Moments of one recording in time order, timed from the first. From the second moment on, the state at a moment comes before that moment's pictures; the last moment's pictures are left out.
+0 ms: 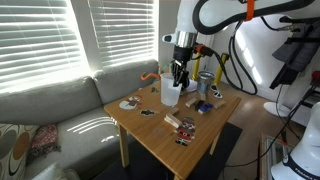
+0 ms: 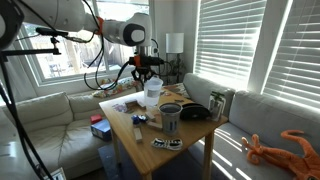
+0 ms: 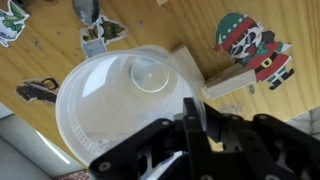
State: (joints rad) arm 0.07 -0.04 0.07 -1.86 0.12 1.90 -0.73
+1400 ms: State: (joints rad) arm 0.00 -0.25 -0.04 -1.95 0.10 1.96 -0.57
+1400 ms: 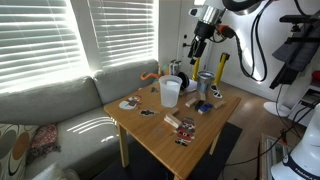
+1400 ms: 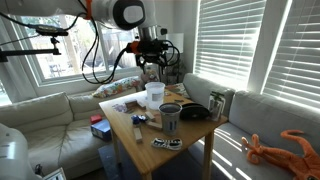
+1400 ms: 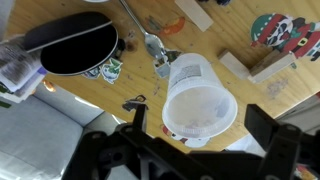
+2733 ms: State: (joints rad) arm -0.17 -0.19 -0.23 -2.03 0.05 1.85 -0.33
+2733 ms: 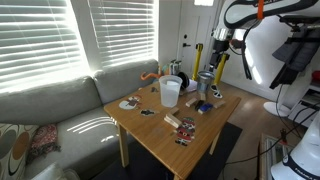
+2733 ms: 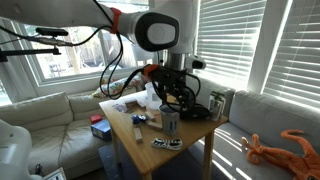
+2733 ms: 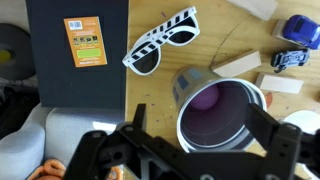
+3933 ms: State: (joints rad) arm -0.17 -0.14 -0.22 -2.03 0.06 1.91 -0.28
